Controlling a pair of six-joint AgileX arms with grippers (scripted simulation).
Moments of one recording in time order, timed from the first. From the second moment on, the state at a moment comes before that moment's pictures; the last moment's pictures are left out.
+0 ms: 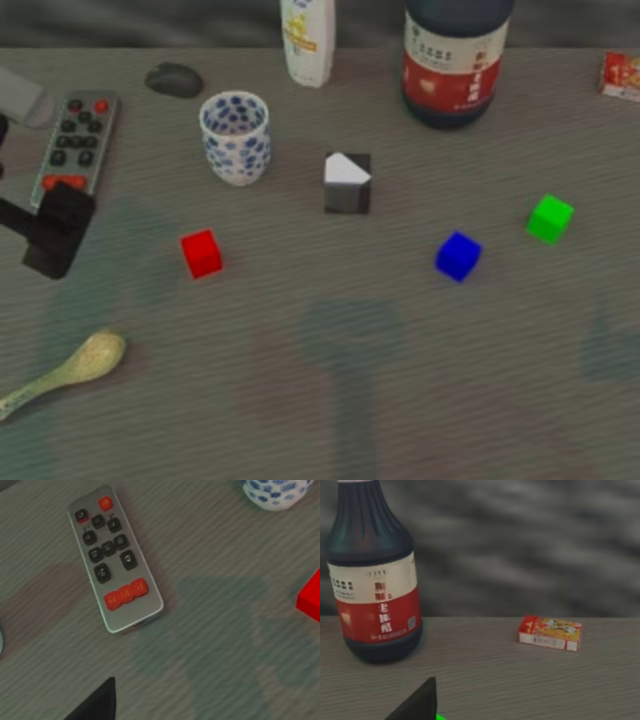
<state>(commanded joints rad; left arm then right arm) -0.16 1.05 0.86 -0.55 0.00 0.39 0.00 0.00 0.00 0.00 0.00 0.00</state>
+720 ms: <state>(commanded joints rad) -0.32 2.11 1.69 -1.09 0.00 0.77 0.00 0.00 0.00 0.00 0.00 0.00</state>
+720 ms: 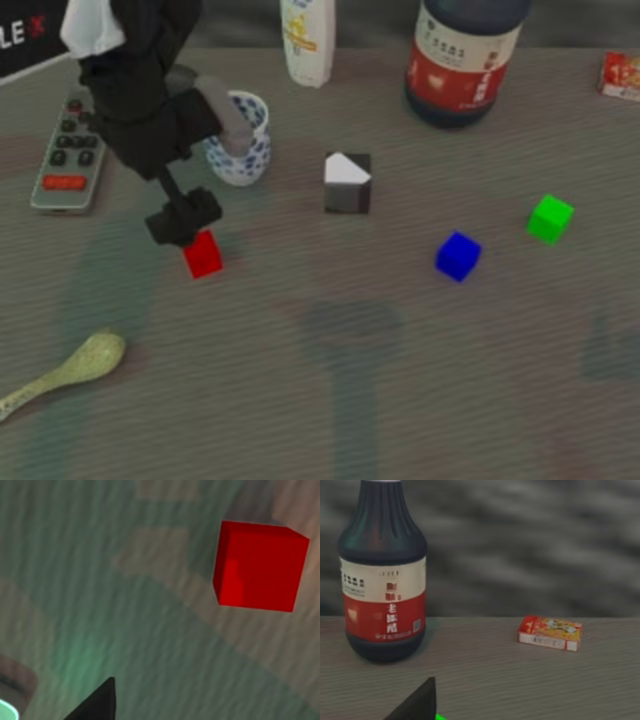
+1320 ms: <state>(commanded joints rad) -0.34 2.22 1.79 -1.14 0.00 0.81 0.00 0.00 0.00 0.00 0.00 0.00</state>
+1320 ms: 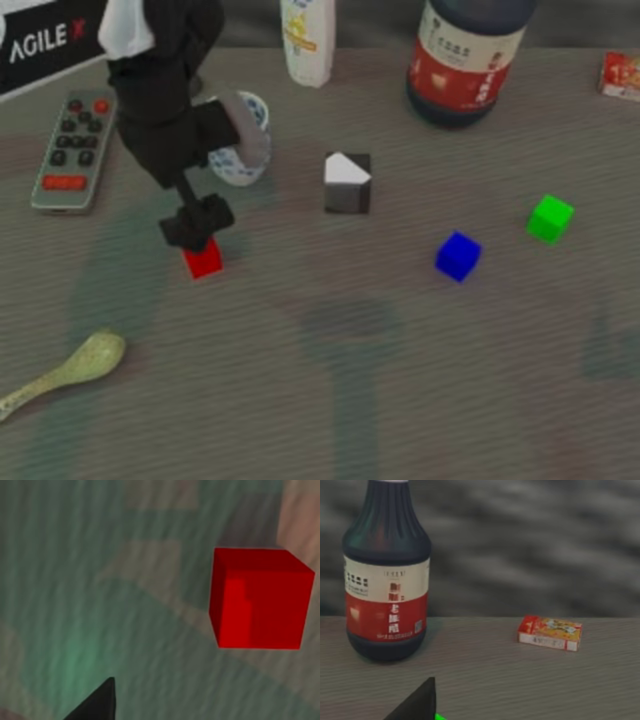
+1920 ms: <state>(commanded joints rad) -0.34 2.34 1.63 -0.86 0.00 0.82 0.00 0.00 0.00 0.00 0.00 0.00</state>
